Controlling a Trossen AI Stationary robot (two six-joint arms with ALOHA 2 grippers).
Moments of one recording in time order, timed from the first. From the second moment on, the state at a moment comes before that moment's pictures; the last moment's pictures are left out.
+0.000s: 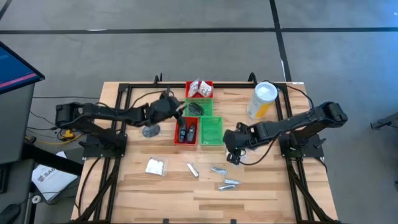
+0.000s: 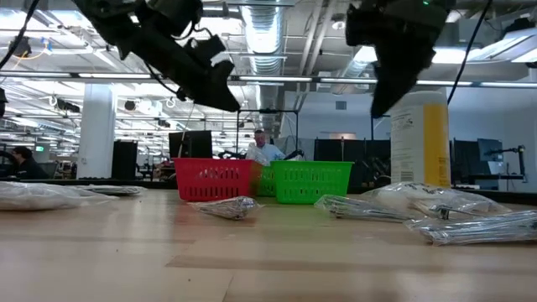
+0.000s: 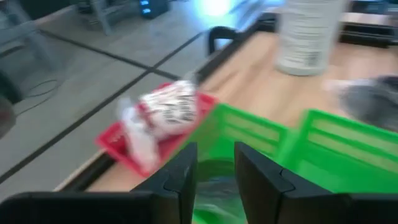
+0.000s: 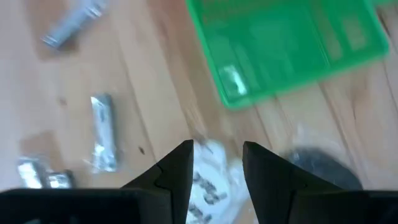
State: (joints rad) left arm 0.20 1.36 0.68 0.25 -0.46 -0.05; right arm 0.23 1.48 1.06 -0.76 0.25 0.50
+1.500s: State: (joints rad) left arm 0.01 1.36 0.68 0.28 -0.46 -0.12; right arm 0.27 1.49 0.76 -0.75 0.43 0.81
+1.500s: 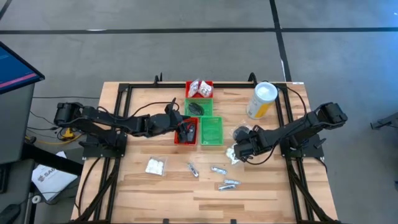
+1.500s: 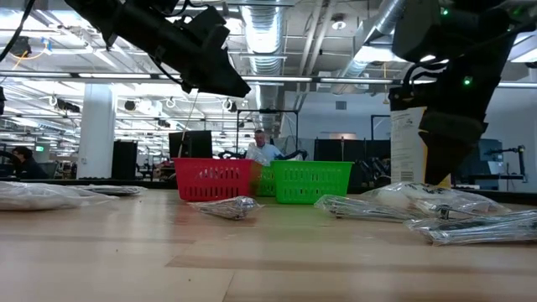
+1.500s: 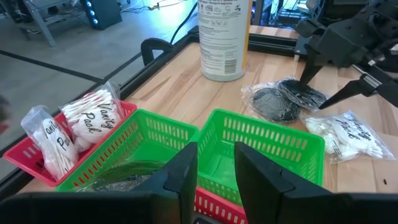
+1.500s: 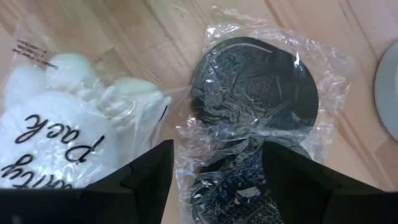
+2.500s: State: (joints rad) left arm 0.01 1.36 0.68 0.28 -0.46 -0.12; right arm 0.27 1.49 0.70 -0.68 0.41 0.74
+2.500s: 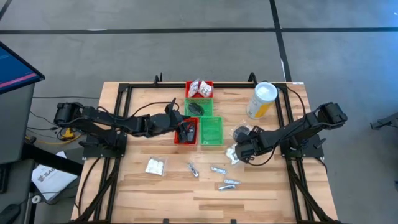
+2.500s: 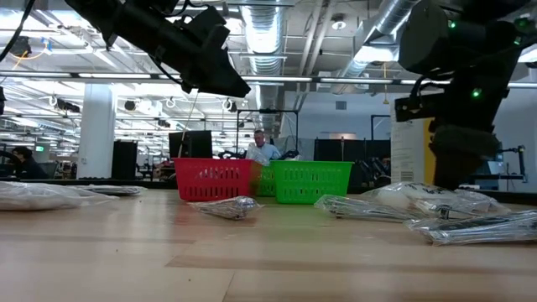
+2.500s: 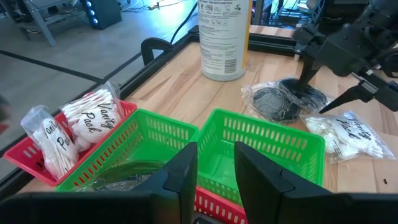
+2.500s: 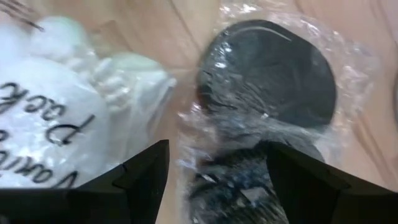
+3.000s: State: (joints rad) left arm 0.01 1.36 0.68 0.28 -0.46 -0.12; right arm 0.22 1.49 0.69 -0.66 0.40 0.67
